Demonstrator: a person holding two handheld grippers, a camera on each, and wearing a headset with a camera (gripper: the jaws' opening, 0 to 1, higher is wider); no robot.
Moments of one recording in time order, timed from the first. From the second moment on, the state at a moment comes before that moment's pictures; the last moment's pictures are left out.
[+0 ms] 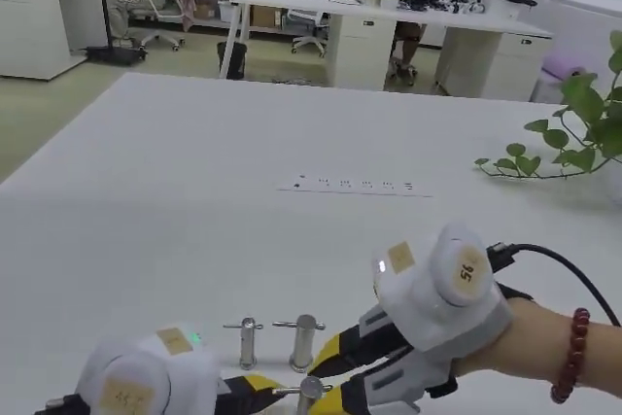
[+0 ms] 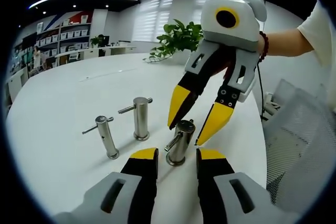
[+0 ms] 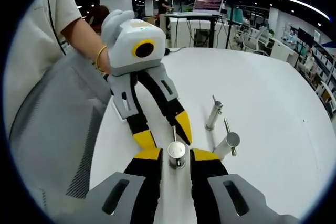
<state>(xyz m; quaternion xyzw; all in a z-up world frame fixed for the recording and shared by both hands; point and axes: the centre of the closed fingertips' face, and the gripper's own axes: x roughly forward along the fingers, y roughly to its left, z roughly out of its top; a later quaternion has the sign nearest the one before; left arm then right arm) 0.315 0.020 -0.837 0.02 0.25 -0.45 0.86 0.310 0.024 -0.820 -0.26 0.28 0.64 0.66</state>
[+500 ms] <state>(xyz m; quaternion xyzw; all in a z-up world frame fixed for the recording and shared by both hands) 0.314 0.024 -0.832 0.02 0.24 -0.45 0.86 0.309 0.029 -0.822 -0.26 0.26 0.64 0.67</state>
